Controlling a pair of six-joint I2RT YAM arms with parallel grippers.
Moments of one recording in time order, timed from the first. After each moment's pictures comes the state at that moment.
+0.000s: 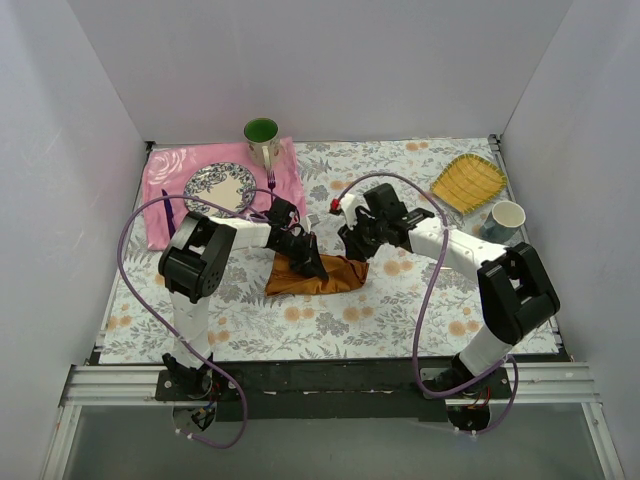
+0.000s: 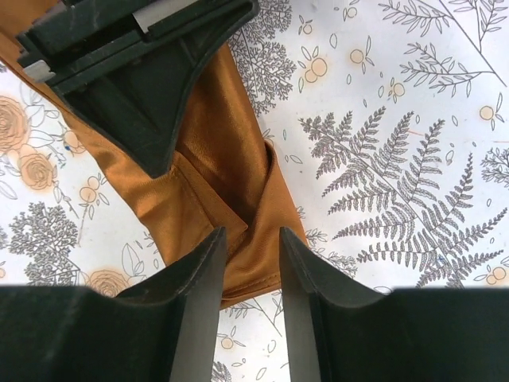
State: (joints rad) left arm -0.47 2.02 1.14 -0.27 0.85 -0.55; right arm 0.61 1.63 1.08 -0.36 -0.37 -0.31
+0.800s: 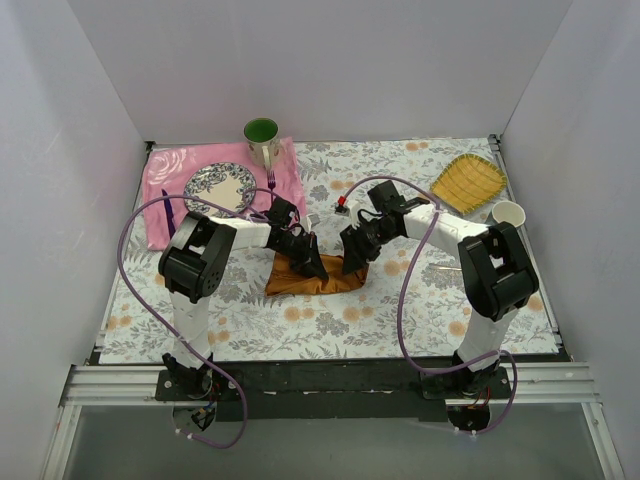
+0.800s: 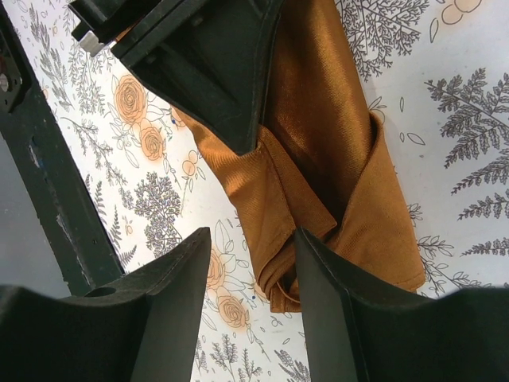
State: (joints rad) left arm -0.47 2.02 1.14 -0.27 0.85 -0.53; right arm 0.51 1.80 1.18 -0.54 -0.76 -0.22
